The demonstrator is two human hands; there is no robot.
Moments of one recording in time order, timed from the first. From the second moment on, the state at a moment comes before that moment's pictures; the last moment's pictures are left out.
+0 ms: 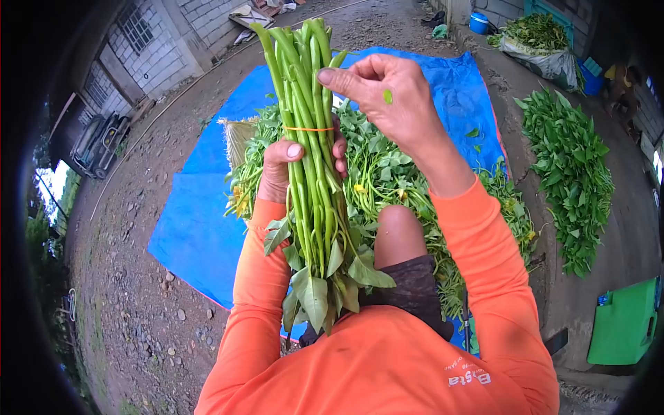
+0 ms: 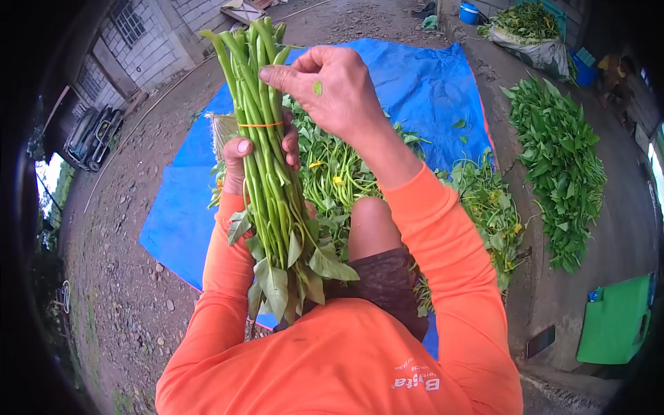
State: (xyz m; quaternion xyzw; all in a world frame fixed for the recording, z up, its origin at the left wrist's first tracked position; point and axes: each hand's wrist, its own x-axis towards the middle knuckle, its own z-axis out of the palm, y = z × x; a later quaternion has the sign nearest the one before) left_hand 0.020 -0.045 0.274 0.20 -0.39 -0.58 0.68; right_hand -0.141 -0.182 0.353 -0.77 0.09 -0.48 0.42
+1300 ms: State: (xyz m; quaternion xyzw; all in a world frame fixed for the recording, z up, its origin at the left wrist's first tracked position) left_hand -0.126 -0.157 0.356 0.28 -0.51 -0.45 0.68; right_hand -0.283 -0.159 0.263 -0.64 0.02 -0.52 0.57
